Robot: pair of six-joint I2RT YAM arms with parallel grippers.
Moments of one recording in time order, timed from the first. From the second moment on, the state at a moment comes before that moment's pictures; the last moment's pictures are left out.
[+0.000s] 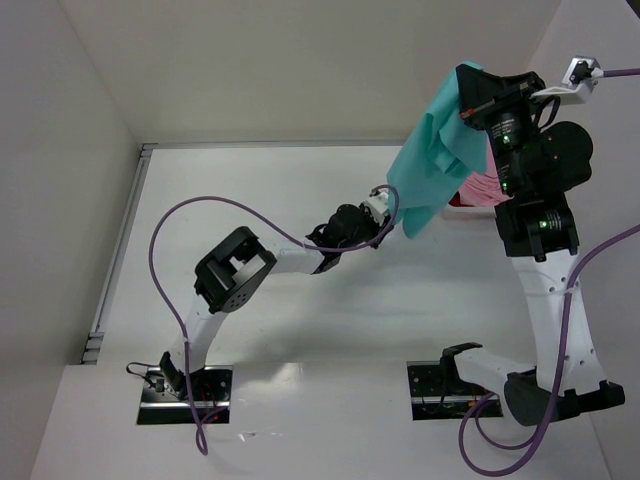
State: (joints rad) left arm -0.84 2.20 1.39 0.64 0.07 -0.04; right arm 0.19 1.12 1.61 -0.07 0.05 0.69
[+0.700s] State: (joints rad) left arm -0.87 2.22 1.40 0.66 0.00 -0.10; right arm 0.19 1.09 1.61 -0.07 0.05 0.70
